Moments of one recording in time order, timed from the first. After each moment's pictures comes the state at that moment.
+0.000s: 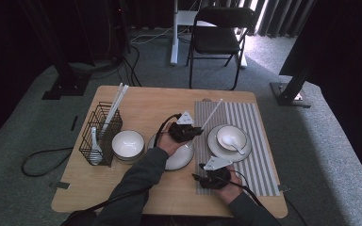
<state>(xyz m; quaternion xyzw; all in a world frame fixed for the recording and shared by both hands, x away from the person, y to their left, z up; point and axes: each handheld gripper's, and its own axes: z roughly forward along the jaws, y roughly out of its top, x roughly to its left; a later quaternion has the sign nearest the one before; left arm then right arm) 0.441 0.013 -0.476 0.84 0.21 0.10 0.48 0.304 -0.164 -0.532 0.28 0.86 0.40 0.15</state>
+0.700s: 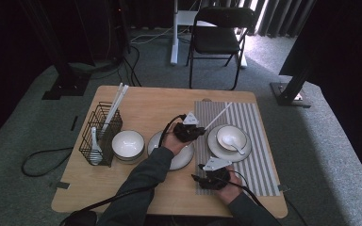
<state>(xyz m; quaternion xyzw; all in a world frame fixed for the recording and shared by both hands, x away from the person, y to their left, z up) 0.451 -0.003 -0.491 0.85 0.22 0.11 0.47 0.303 -0.163 -0.534 0.28 0.86 0.40 0.14</state>
